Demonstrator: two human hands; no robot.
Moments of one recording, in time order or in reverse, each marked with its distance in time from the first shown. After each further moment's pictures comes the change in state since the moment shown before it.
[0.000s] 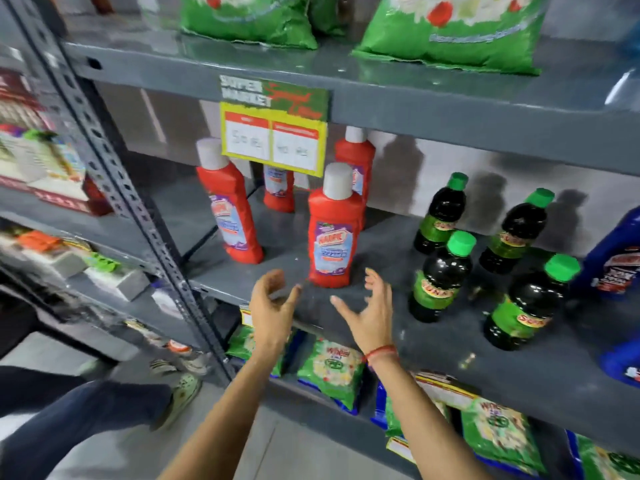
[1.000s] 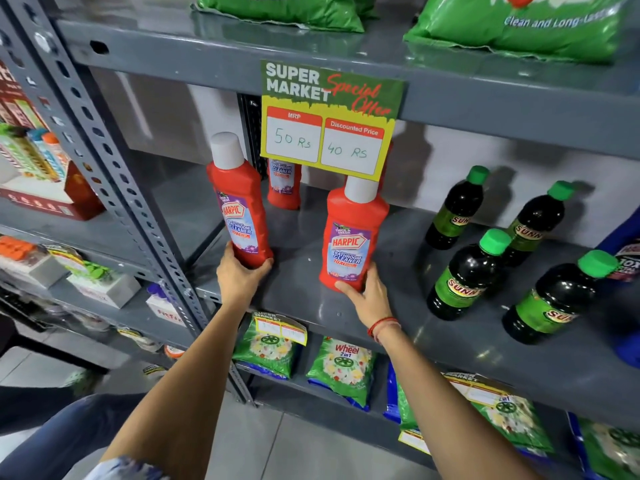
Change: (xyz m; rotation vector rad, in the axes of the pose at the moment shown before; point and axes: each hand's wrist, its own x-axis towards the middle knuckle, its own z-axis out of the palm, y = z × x) left_hand 0.122 -0.033 -0.053 0.330 0.001 -0.035; right_hand 0.040 0.010 0.045 0.041 -0.182 0.176
